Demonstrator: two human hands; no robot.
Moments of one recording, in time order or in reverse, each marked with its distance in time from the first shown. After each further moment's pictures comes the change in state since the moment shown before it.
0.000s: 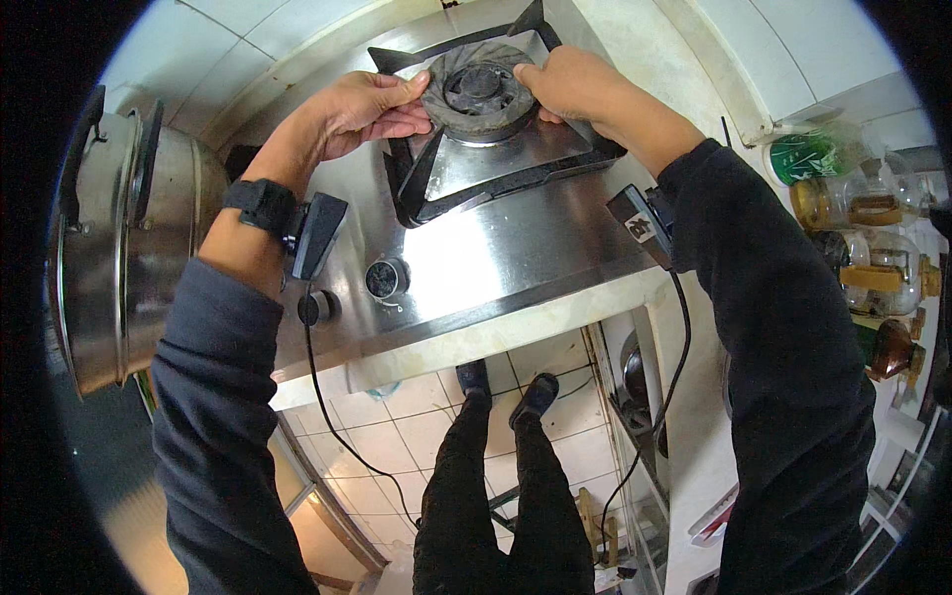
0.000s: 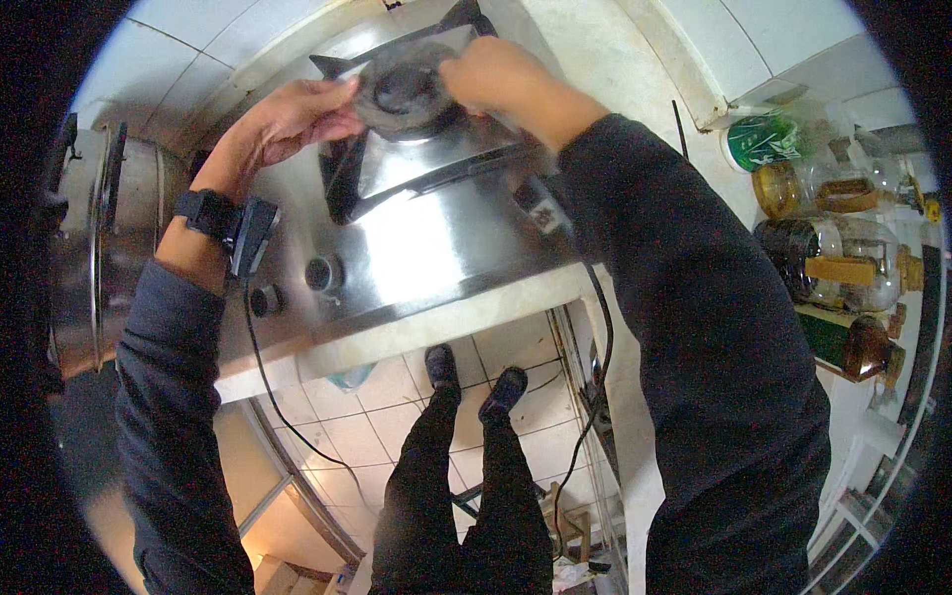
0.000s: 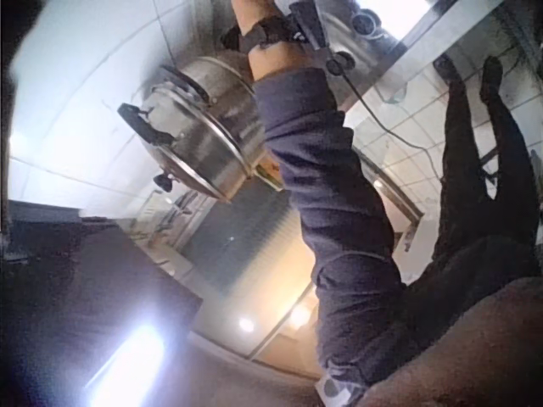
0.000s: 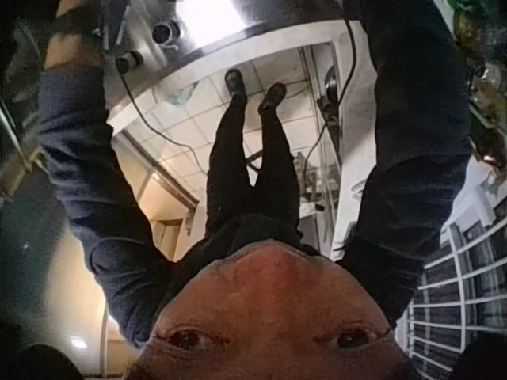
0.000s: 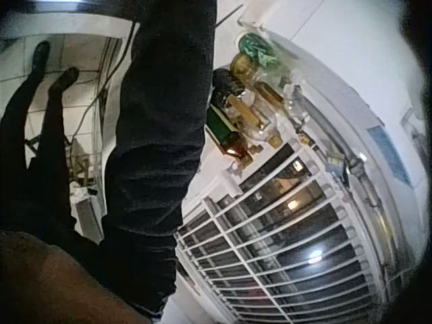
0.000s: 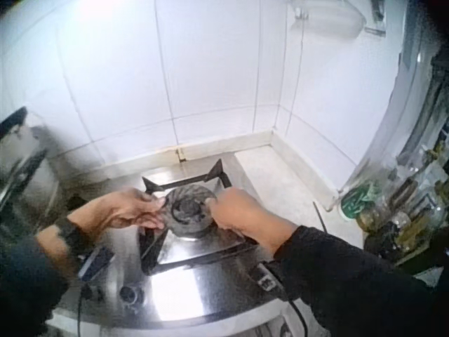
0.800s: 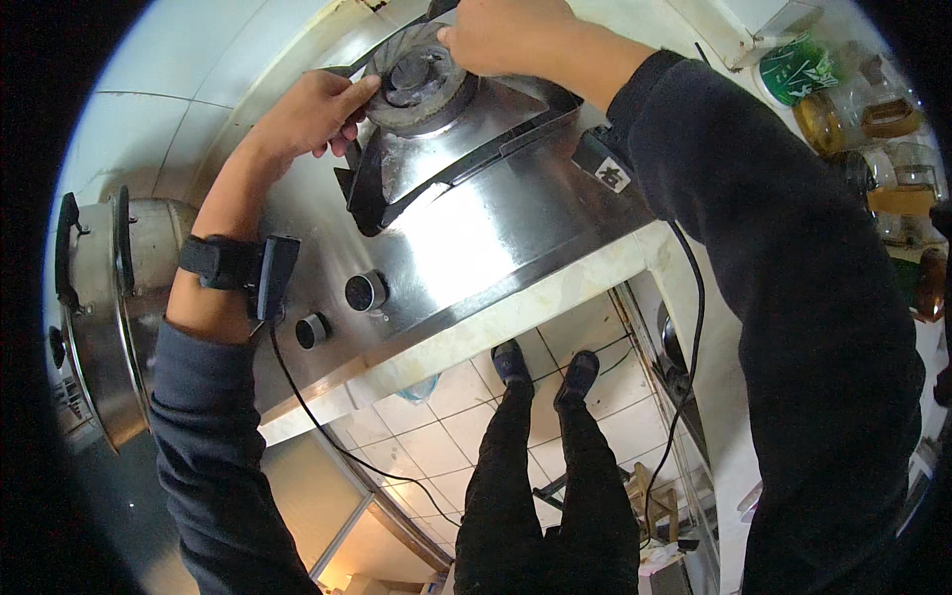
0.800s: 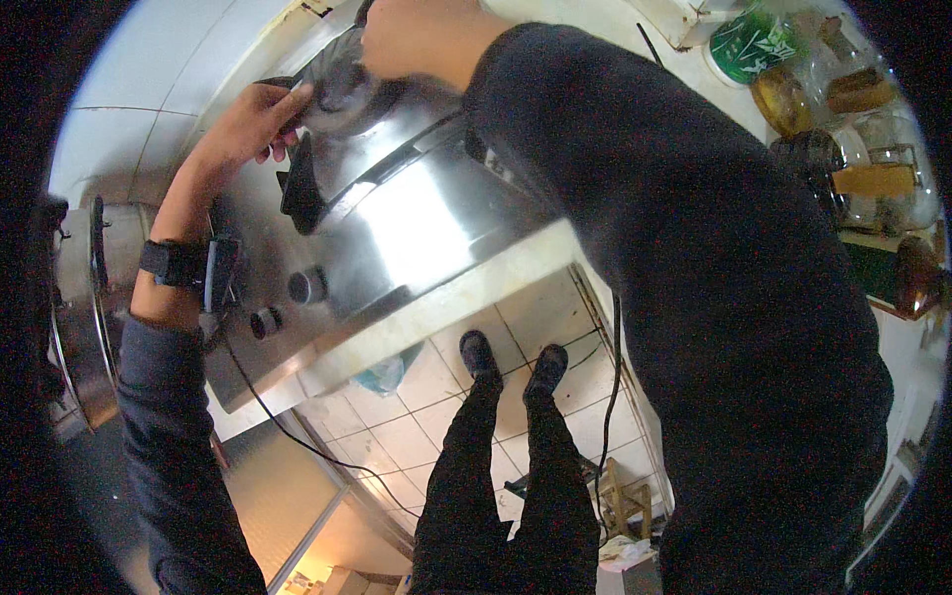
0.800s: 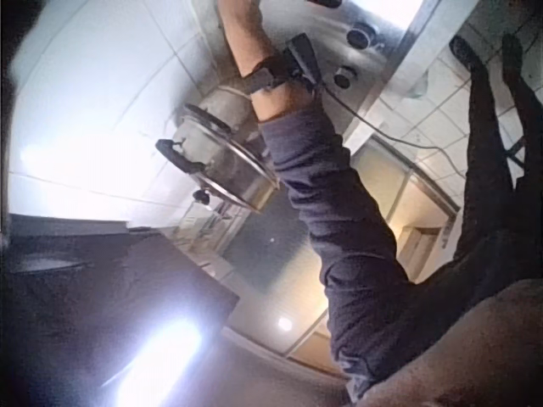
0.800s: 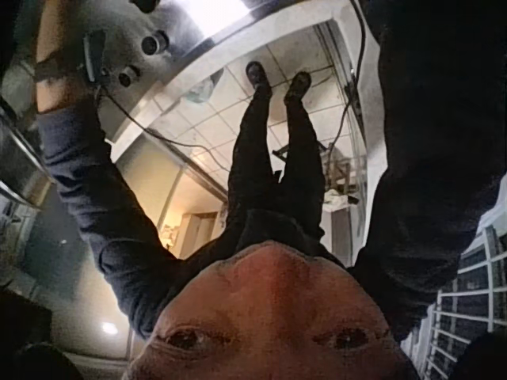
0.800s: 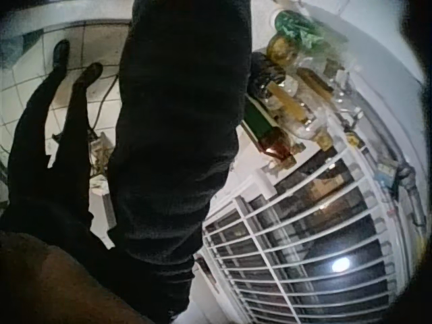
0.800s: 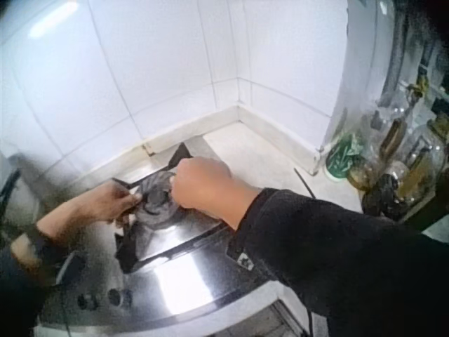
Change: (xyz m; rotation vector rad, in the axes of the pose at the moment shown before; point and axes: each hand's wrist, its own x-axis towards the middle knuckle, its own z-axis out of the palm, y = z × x) left_hand -0.006 0.035 0.029 0.875 0.148 0.064; right_hand -0.022 -0.015 -0.024 -0.206 0.241 -0.069
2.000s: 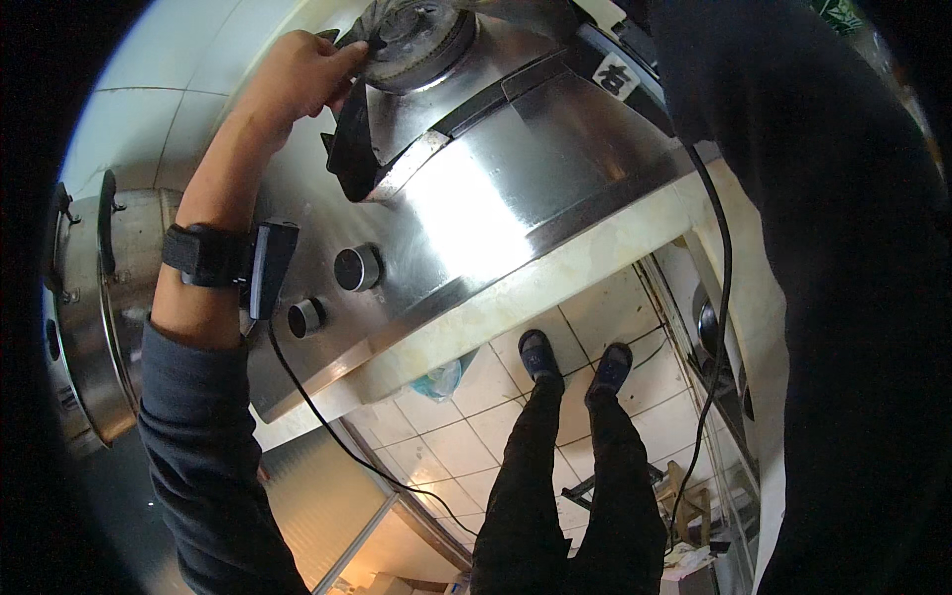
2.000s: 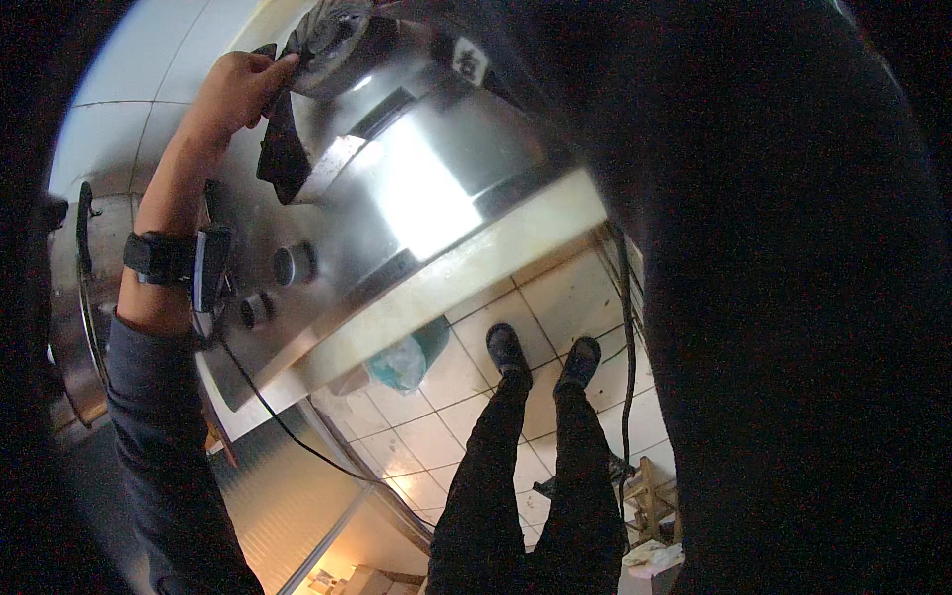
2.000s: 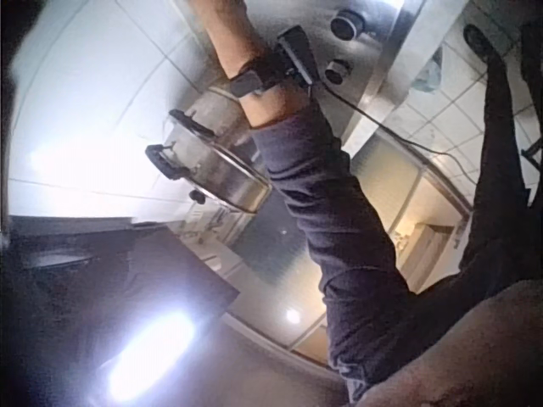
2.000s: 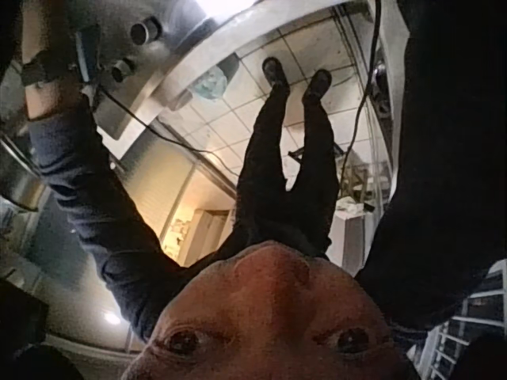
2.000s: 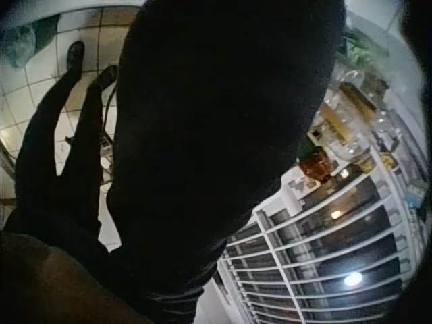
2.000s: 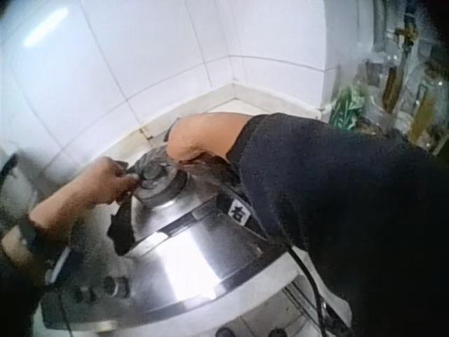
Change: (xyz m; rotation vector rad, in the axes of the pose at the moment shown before) left_hand -0.004 0.004 0.017 0.285 0.243 0.127; right_hand 0.057 0.009 0.012 -0.554 -0.215 -0.400
